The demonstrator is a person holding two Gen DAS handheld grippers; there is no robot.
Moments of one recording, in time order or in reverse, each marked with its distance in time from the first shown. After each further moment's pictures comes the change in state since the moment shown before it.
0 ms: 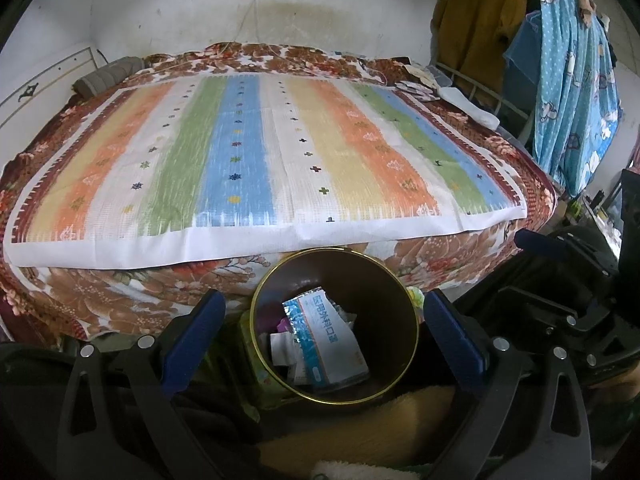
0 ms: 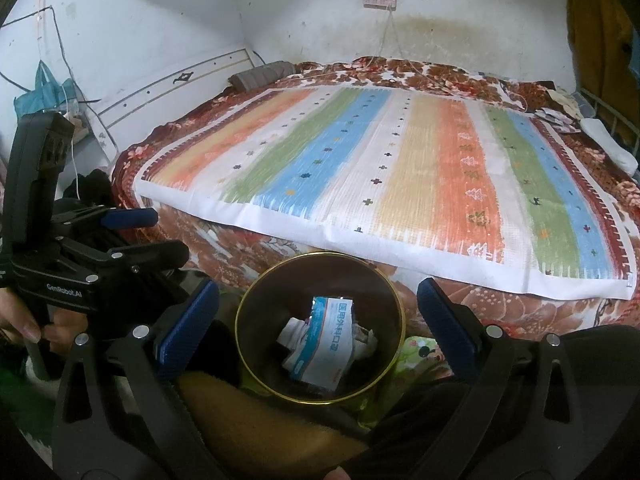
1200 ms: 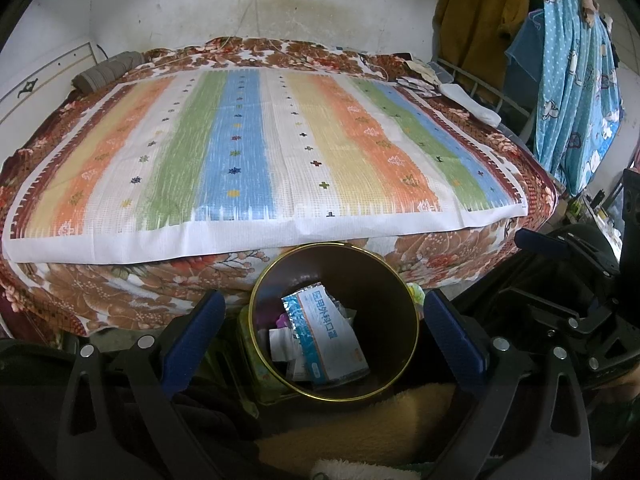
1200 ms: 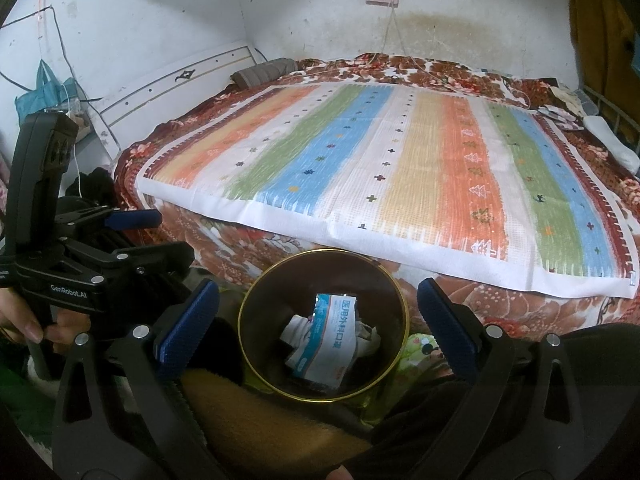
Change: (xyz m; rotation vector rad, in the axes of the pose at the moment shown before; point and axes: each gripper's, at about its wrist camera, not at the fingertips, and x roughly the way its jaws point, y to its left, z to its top) left arm 0.001 -0.001 0.000 -0.001 0.006 0.002; right arm 0.000 0.002 -0.001 0.002 0.004 0.000
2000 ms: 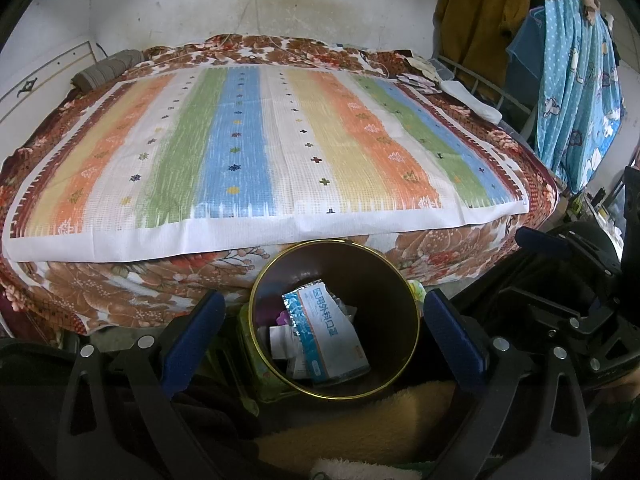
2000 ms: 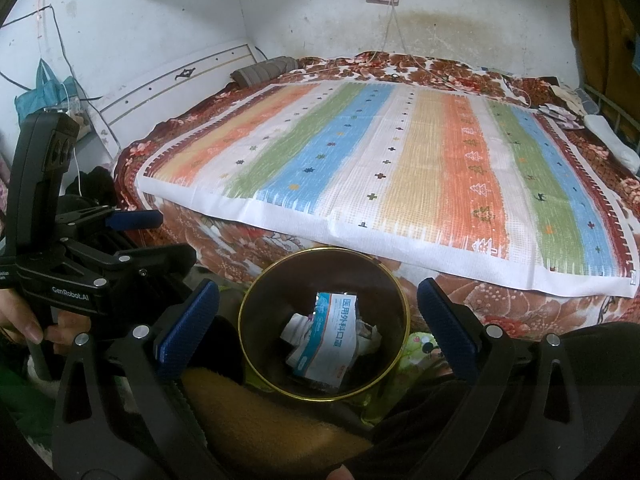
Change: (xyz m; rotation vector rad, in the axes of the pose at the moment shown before) left arm 0.000 -0.001 0.000 0.000 0.004 0.001; right arm 0.000 0.001 -0.001 0.003 0.001 0.000
